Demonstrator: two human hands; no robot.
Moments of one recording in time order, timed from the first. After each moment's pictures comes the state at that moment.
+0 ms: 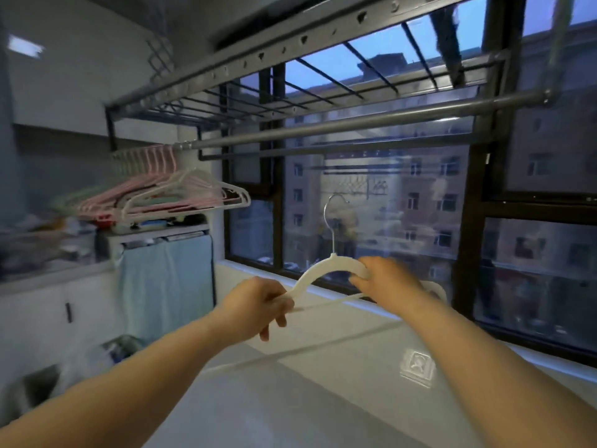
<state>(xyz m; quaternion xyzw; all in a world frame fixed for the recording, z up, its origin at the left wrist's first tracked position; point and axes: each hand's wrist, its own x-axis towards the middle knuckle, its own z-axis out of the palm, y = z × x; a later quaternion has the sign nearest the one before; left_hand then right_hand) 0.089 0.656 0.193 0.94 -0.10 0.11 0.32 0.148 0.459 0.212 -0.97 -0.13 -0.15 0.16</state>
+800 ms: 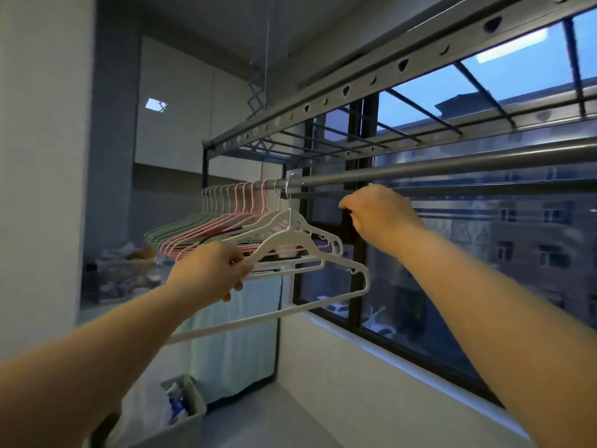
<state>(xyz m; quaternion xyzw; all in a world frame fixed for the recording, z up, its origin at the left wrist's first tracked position) 0.213 0.896 0.279 0.93 0.13 0.30 0.20 0.317 0.700 0.346 -0.84 -0.34 -0.42 -0.03</state>
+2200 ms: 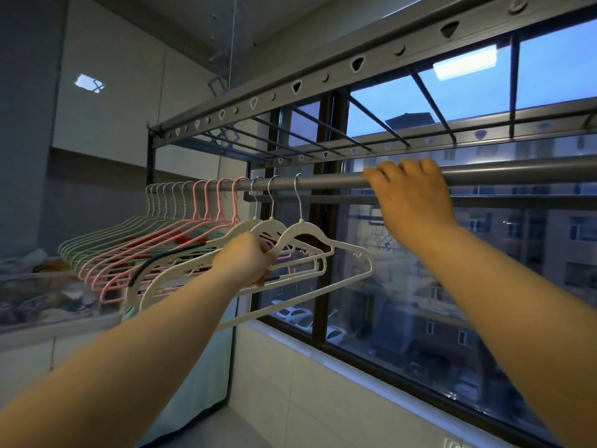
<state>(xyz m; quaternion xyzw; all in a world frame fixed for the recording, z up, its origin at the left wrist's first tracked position) 0.407 0.932 0.304 0.90 0.06 0.27 0.33 0.397 0.727 0.373 -0.83 -0.15 -0.51 -0.17</state>
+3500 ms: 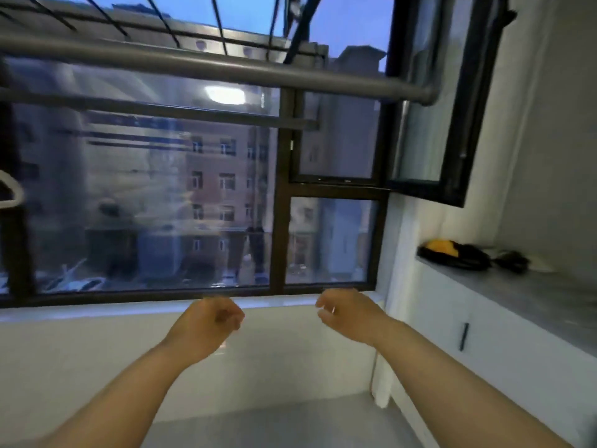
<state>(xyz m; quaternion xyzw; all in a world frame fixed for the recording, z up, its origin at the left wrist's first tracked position) 0.308 0.602 0.144 0.85 -0.35 -0.01 0.38 0.195 0.408 0.160 -0.97 0.16 -0.11 0.13</state>
